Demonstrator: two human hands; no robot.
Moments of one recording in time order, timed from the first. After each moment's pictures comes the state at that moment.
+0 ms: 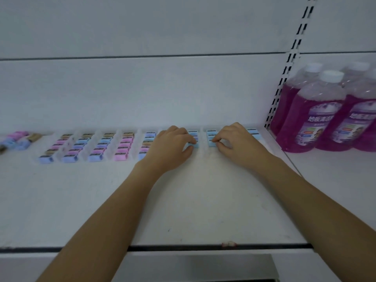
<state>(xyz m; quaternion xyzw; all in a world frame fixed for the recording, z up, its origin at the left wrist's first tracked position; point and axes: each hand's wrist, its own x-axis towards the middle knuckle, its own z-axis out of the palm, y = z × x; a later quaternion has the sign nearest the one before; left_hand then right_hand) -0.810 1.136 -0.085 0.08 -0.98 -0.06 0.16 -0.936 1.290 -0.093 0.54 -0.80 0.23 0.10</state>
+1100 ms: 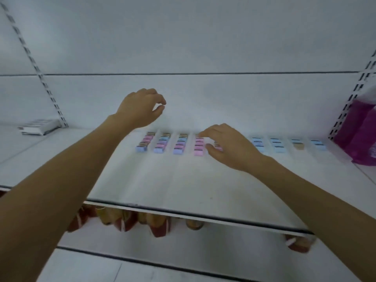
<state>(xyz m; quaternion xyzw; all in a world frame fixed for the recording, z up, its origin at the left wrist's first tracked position) -0.656 0.976 0.014 0.19 -0.95 0.08 0.25 -0.787 1.183 -0.052 0.64 -0.72 0.23 0.12</state>
